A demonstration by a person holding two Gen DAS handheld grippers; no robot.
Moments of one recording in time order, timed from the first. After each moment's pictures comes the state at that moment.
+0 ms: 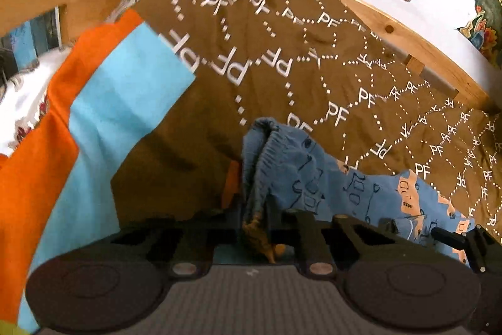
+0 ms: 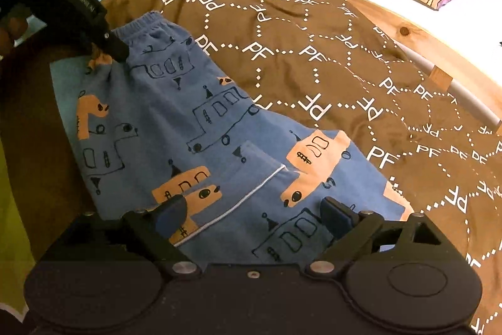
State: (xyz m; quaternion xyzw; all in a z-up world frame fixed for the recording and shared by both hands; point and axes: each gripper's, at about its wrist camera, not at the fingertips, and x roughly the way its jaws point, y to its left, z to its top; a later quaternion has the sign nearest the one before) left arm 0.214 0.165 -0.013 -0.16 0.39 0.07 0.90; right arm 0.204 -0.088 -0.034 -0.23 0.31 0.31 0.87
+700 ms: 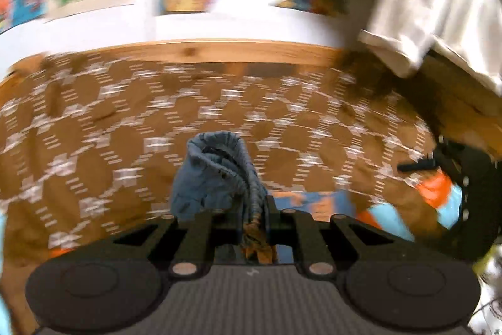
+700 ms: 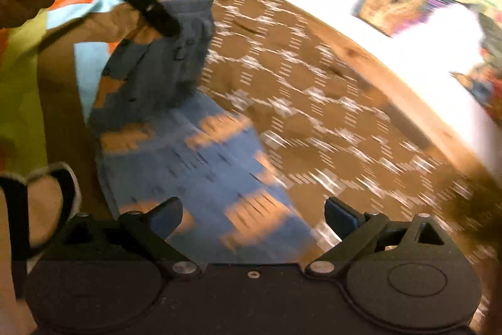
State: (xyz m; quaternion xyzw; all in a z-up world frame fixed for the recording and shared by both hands) left arm 0.217 -0.026 0.068 0.01 0.33 -0.16 0.93; right arm 0.179 -0.231 0.049 -0.30 0.27 0.31 0.86
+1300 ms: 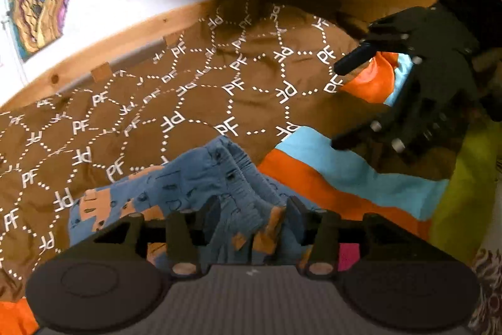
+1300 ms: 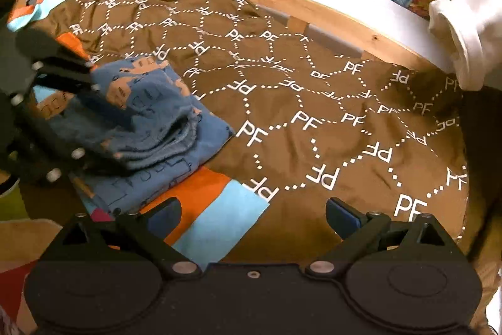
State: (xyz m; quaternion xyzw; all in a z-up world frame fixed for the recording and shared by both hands) left arm 0.178 -0.165 -0.042 0.19 0.29 -0.25 0.90; right arm 0.181 -0.338 0.004 -0.21 0.31 0.24 0.90
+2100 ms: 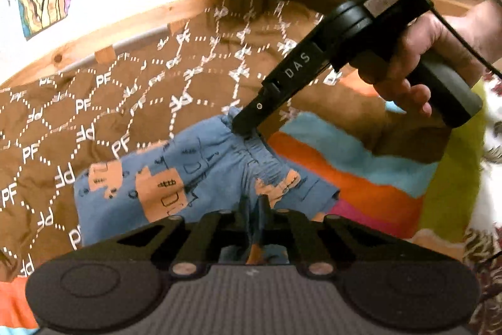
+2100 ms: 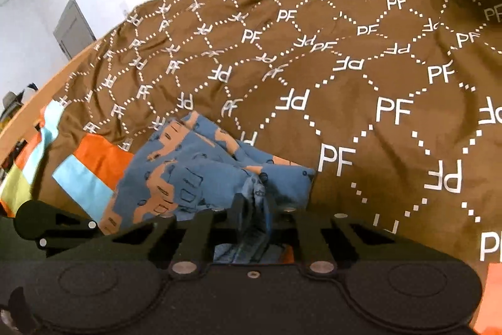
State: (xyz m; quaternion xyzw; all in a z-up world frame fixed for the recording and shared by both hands) left arm 0.176 -0.131 -0.039 0.17 0.30 -0.28 0.90; right arm 0.263 -0.293 0.003 0.05 0.43 0.30 0.85
